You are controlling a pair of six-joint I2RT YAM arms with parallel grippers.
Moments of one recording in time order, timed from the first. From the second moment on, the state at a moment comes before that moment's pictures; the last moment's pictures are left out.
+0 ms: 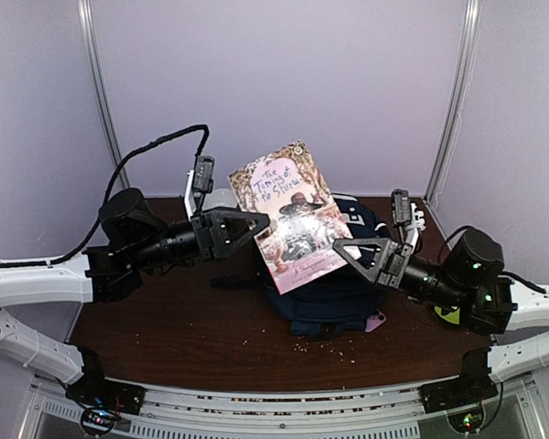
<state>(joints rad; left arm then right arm) -0.98 1.20 0.82 0.61 0.36 -0.69 1.14 0.89 0.60 0.47 0.01 0.88</state>
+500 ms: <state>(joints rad) -1.07 1.34 1.11 -0.18 -0.11 -0.08 1.14 0.38 0.62 -0.38 0.58 0.77</state>
